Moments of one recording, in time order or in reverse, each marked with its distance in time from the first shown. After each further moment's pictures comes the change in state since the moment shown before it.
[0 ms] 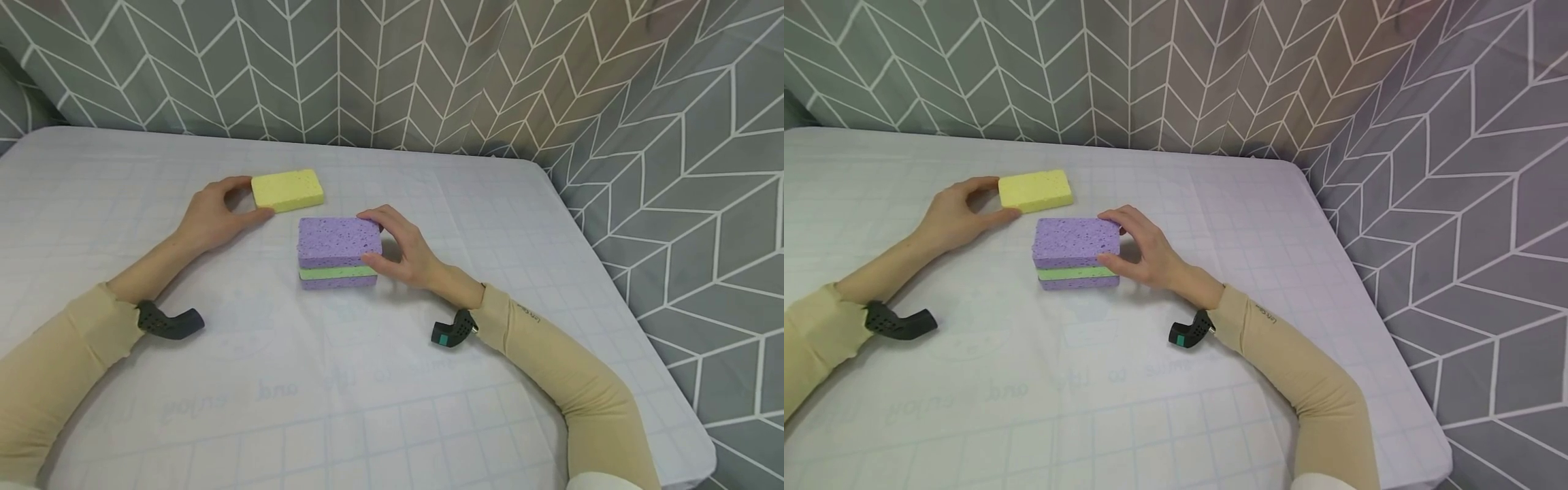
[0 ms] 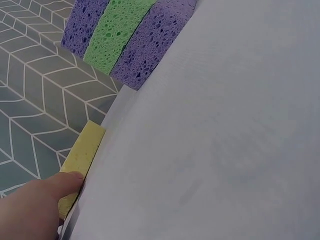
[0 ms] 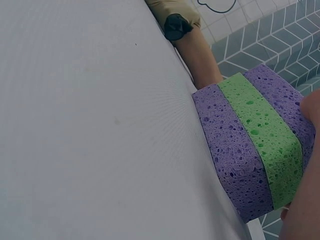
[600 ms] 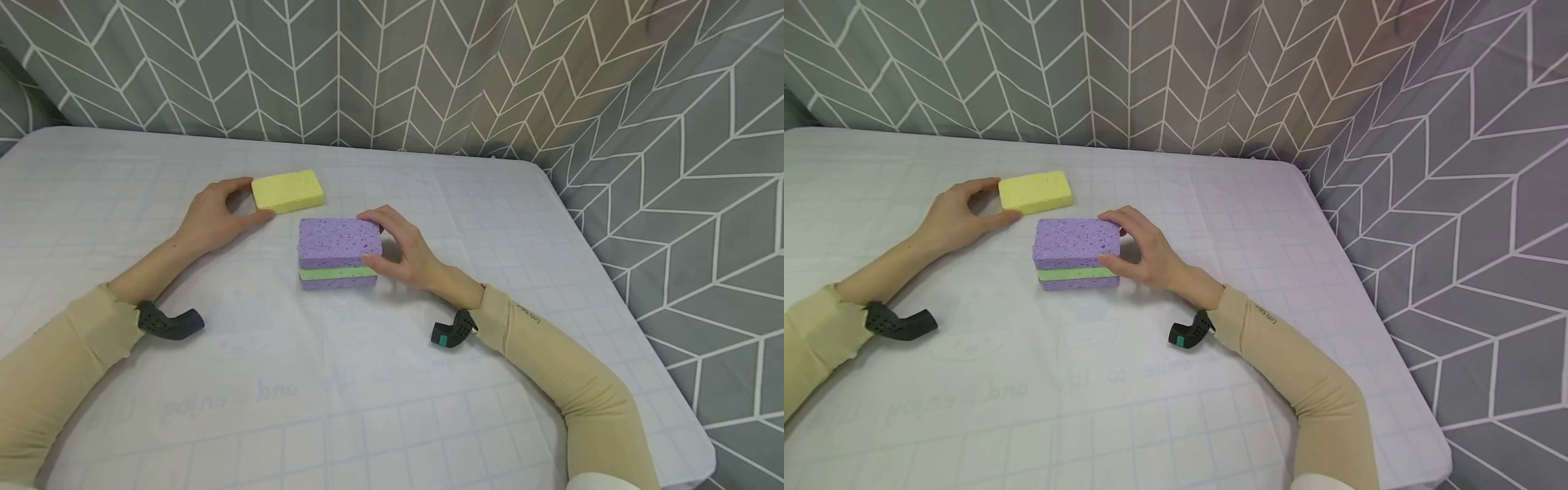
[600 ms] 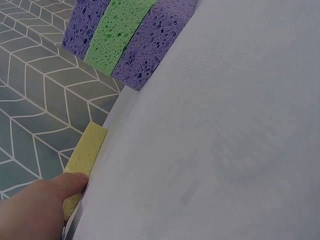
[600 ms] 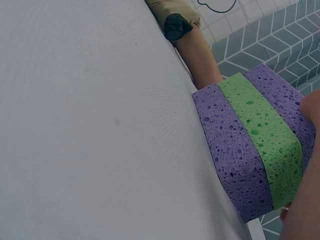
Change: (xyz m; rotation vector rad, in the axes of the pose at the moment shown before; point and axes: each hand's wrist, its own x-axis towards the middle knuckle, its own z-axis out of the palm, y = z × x) left_hand -0.001 -0.003 0.001 0.013 0.014 0.032; right_hand 0.001 0.001 0.001 0.000 0.000 -0.003
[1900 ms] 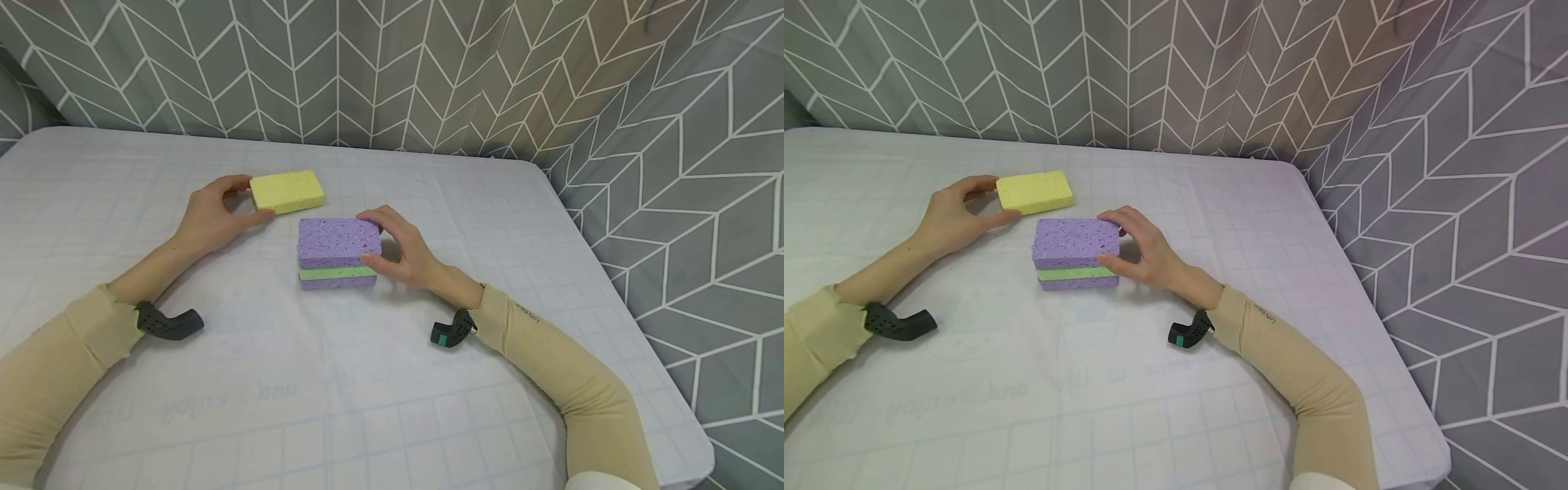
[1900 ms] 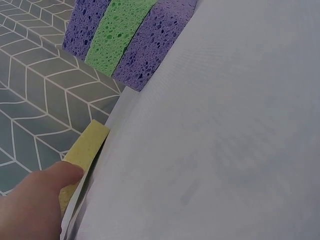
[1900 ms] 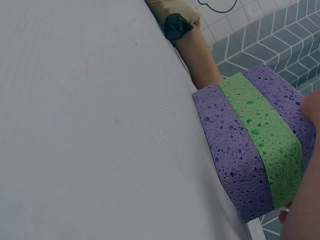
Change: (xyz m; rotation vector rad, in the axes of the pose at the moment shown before) left_hand -0.004 0.002 0.002 -0.056 0.059 -0.011; right_hand 0.000 -0.002 0.001 0.007 -0.006 0.014
